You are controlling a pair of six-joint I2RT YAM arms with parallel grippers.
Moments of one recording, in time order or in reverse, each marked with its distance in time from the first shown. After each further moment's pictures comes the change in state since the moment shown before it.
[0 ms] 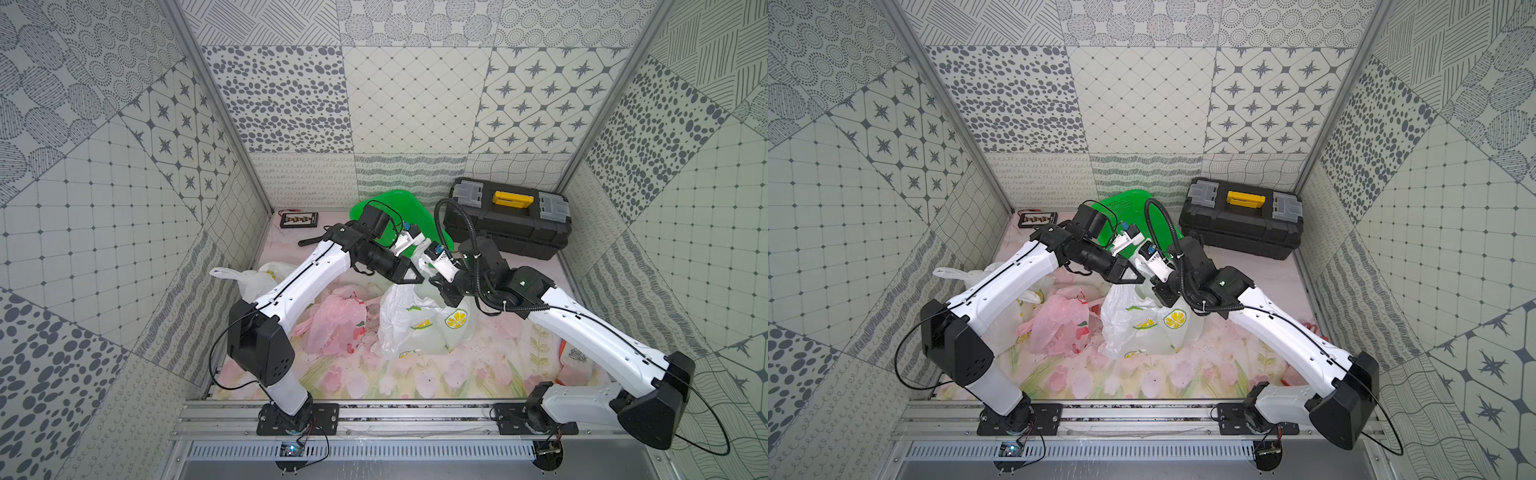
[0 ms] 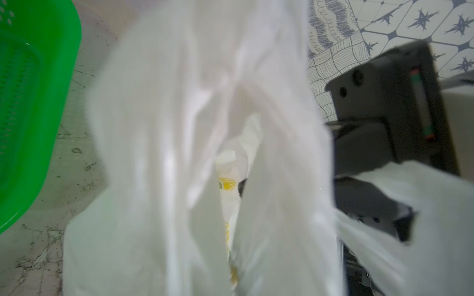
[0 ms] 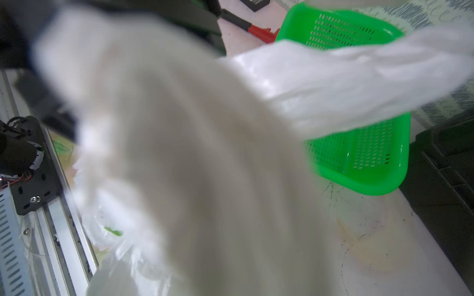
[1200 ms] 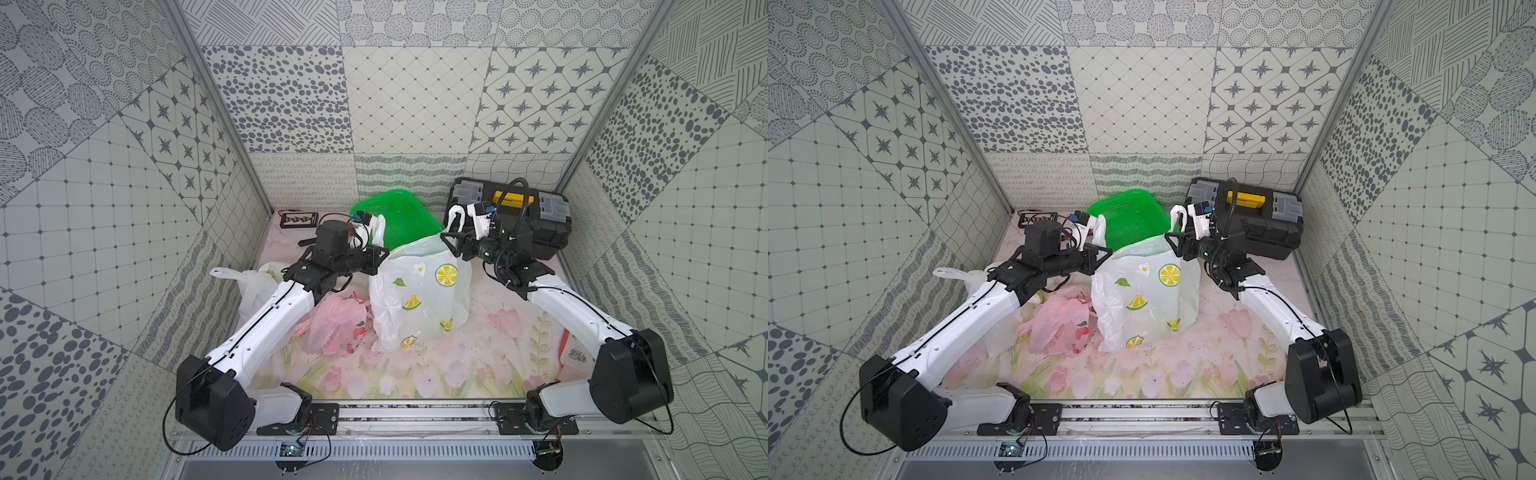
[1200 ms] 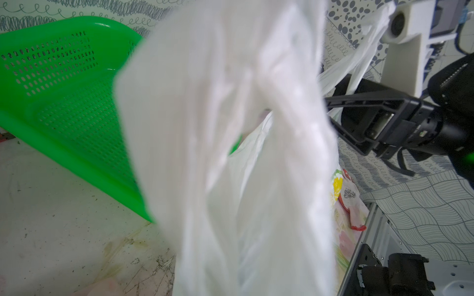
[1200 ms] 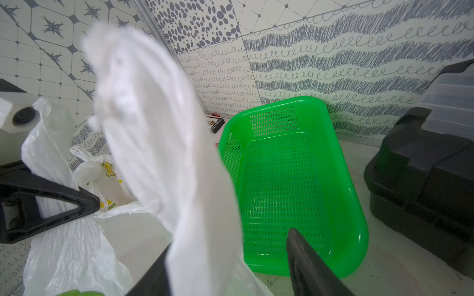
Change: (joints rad) left arm 0.119 -0.380 -0.467 0.651 -0.449 -0.330; right arm -0.420 0.119 -0.219 0.840 -0.359 0.396
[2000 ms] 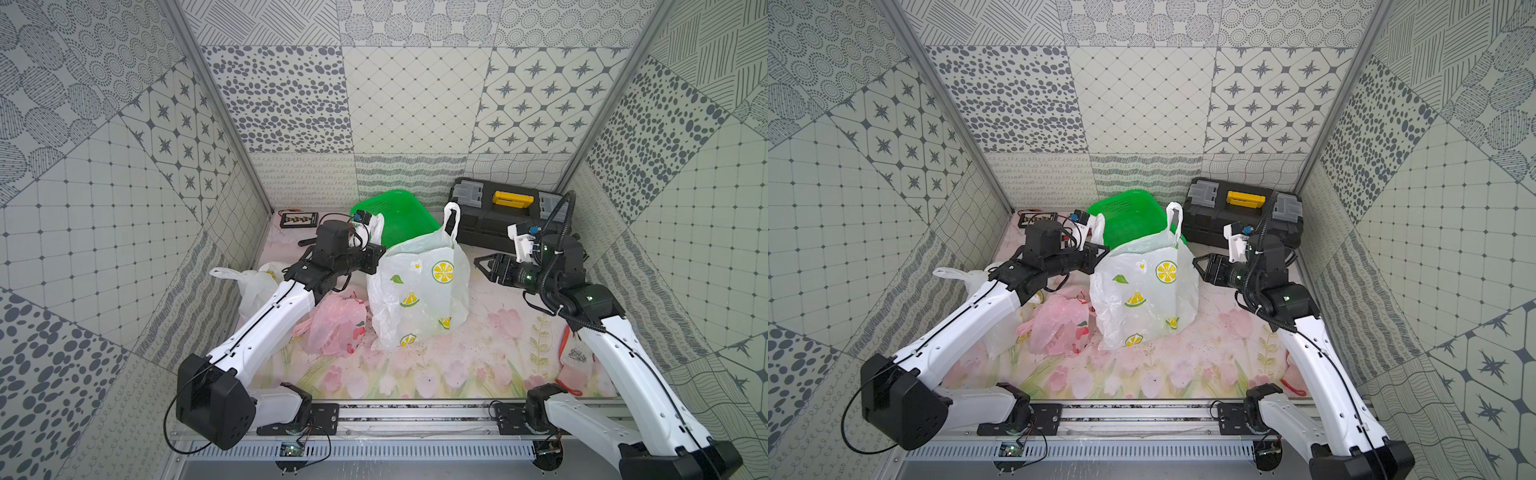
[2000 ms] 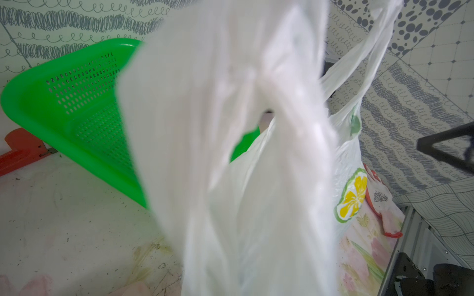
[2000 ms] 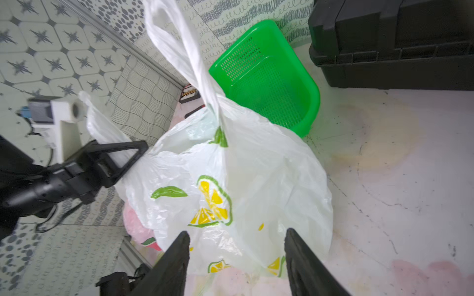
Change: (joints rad) left arm 0.006 0.004 -0.005 0.011 -0.074 0.076; right arm -0.085 -0.424 -0.008 -0.691 0.049 0.249
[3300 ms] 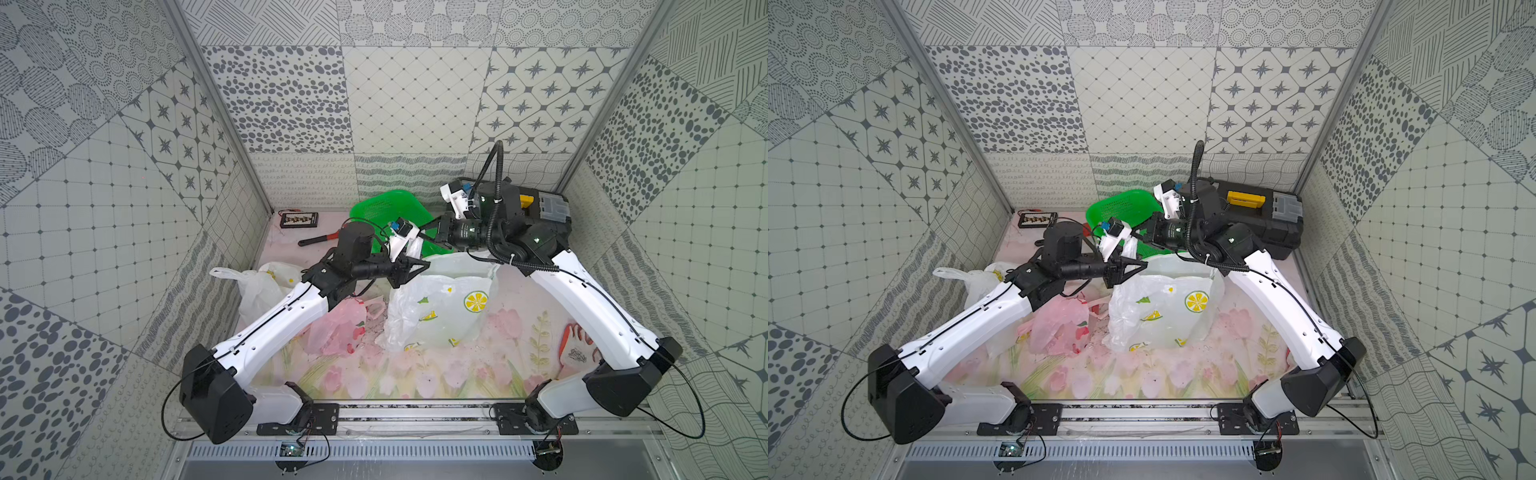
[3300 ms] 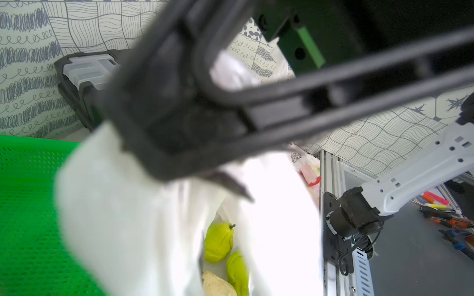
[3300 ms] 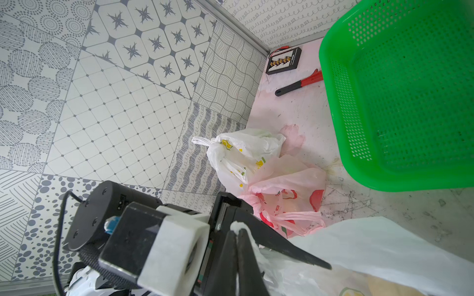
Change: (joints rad) left arm -0.204 0.025 0.049 0.113 0.240 0.159; right arm 0.358 0.470 0.678 -0.108 -0.070 0.305
